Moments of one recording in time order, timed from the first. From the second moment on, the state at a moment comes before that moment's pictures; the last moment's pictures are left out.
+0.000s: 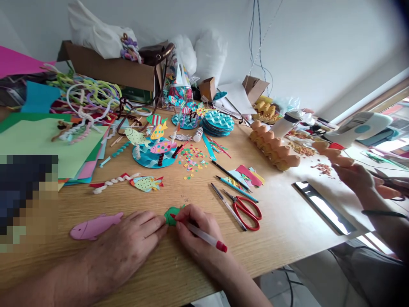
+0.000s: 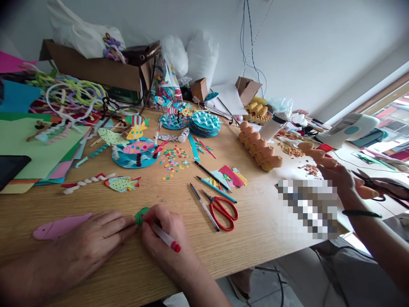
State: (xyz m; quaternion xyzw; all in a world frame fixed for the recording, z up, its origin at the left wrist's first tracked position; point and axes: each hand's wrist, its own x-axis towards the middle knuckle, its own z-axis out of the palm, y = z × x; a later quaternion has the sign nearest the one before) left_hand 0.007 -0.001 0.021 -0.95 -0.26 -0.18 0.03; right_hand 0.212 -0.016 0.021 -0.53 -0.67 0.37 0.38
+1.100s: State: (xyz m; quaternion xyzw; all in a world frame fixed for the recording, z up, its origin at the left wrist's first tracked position) left_hand 0.008 -0.002 0.019 -0.95 -0.25 -0.19 0.05; right_hand 0.208 -0.015 0.013 -0.56 -0.68 0.33 0.33
